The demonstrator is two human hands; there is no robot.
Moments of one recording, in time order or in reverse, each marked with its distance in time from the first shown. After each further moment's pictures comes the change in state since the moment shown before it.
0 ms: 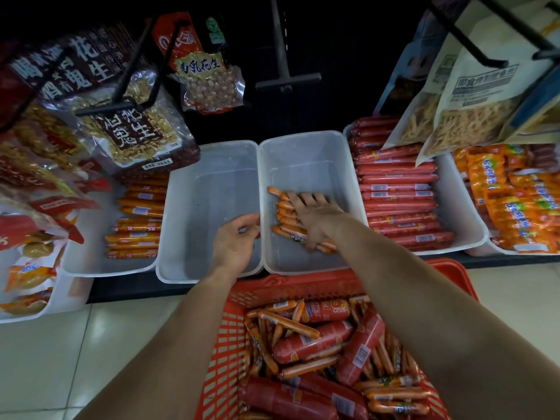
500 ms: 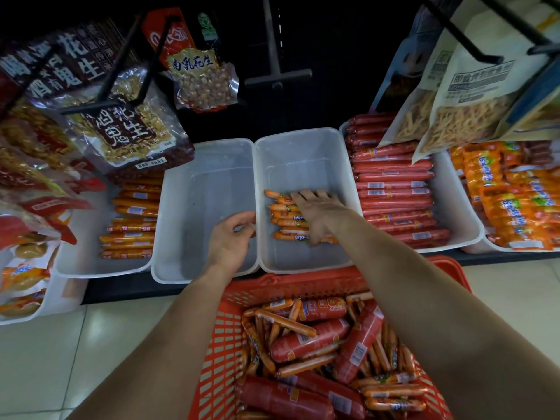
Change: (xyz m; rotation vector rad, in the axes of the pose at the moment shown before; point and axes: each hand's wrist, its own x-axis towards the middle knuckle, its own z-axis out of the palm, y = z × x) left_hand 0.003 -0.002 0.001 -0.014 -0.008 -0.013; right_hand -0.007 0.012 -0.005 0.033 0.000 -0.025
